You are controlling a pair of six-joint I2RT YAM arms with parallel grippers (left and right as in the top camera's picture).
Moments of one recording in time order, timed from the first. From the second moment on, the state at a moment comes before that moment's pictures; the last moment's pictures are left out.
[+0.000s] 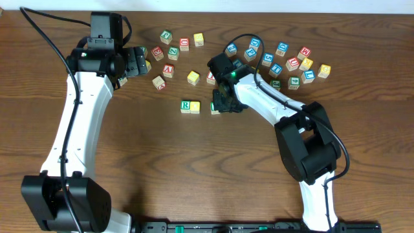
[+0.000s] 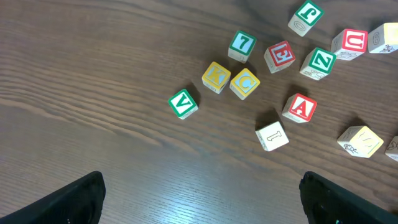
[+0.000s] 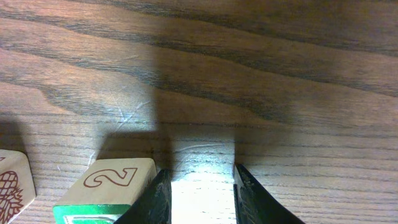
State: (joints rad) left arm -0.05 1.67 1.55 -0.89 -0.19 -0.20; right arm 0.55 2.18 1.61 -0.81 0.03 0.49
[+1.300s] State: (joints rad) left arm -0.05 1.67 1.55 -0.89 -0.19 -0.20; right arm 0.57 2.18 1.61 -0.80 -0.06 0.53
